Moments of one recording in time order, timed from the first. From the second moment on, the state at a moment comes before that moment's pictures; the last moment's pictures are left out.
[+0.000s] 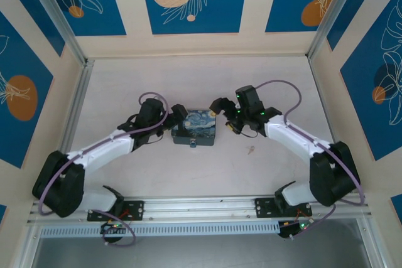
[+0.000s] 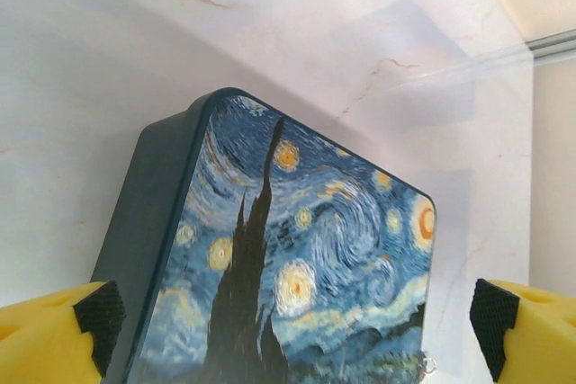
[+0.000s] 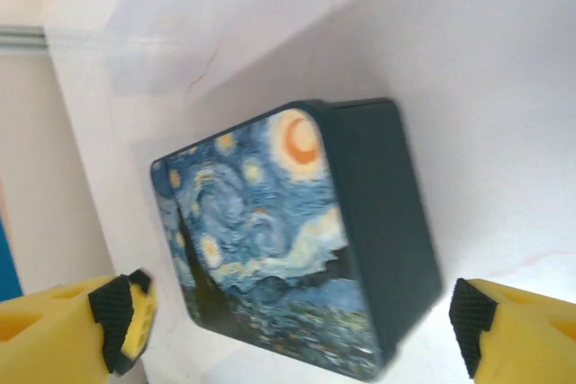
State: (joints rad) left arm -0.57 1.27 0.74 -0.12 0.03 -1.01; right arm 0.45 1.34 0.91 -0.42 -0.25 1.05
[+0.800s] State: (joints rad) left arm -0.57 1.12 0.72 -0.31 0.00 -0.90; right arm 0.37 1.45 0.77 -0.82 0.00 0.70
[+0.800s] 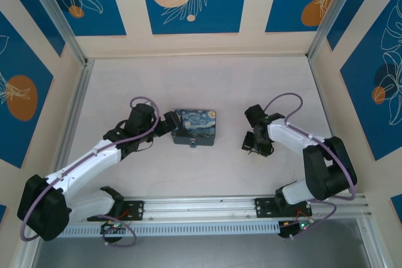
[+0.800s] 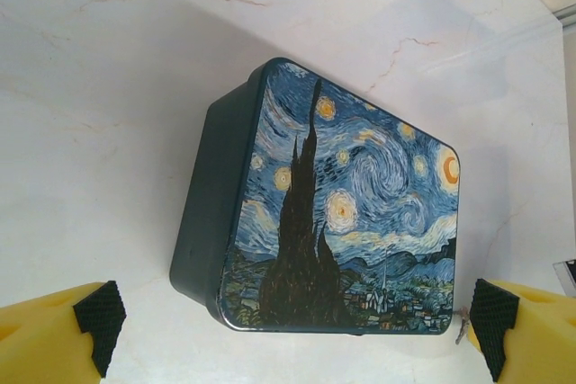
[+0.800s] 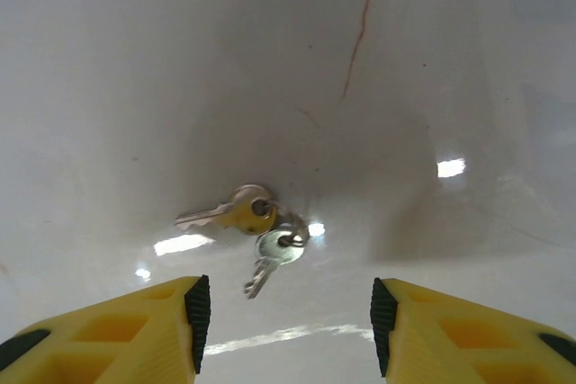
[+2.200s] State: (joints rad) left arm -0.57 1.18 0.73 -0.31 0.01 -0.88; right arm 0.37 1.31 0.82 -0.80 -0.16 0.67
